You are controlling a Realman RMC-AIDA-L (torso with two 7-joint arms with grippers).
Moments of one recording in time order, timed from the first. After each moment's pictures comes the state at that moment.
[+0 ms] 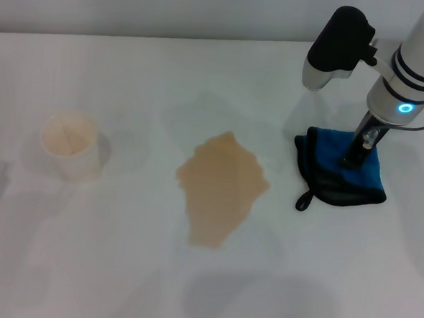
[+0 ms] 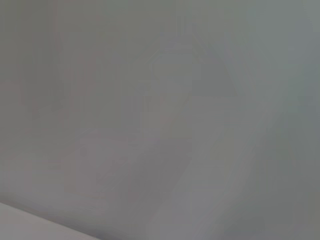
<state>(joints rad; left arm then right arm) -0.25 -2.08 1.08 -0.01 -2.60 -1.44 2.47 0.94 2.01 -1.22 -0.60 -2.89 -1.28 2.29</state>
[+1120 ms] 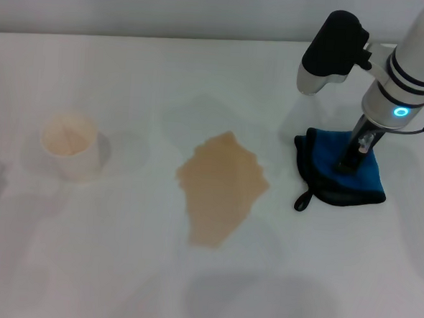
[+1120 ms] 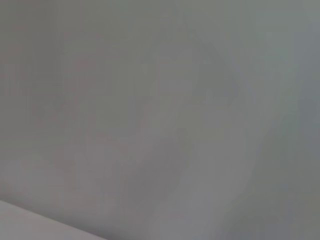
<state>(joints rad) -0.24 -2.08 1.08 -0.01 -2.60 -1.44 2.47 0.93 2.02 -1.25 -0.61 -2.86 -1.29 2.29</state>
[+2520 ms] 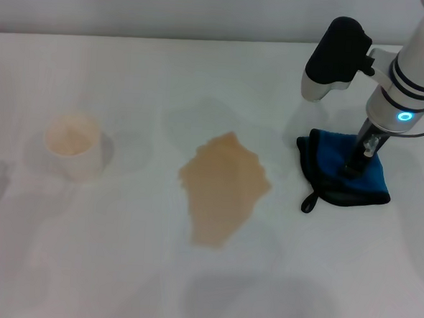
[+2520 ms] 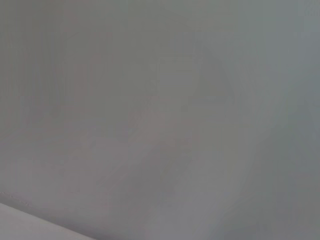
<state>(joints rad) -0.25 -2.08 1.08 -0.01 -2.60 -1.45 2.46 0.92 2.02 -1.27 -0.60 -2.88 -1.26 2.29</state>
